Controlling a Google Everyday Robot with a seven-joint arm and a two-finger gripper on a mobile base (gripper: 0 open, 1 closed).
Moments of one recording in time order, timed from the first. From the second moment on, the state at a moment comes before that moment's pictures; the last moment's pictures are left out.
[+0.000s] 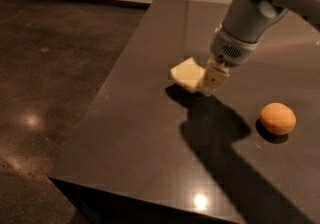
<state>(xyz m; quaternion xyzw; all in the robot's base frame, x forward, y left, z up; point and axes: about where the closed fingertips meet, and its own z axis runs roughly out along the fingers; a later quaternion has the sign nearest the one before) 0.524 -0.122 0.882 -0.56 0.82 0.06 0.13</state>
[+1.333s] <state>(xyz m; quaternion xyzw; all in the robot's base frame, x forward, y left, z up) 0.596 -0.248 0.890 -0.45 0.89 -0.02 0.11</state>
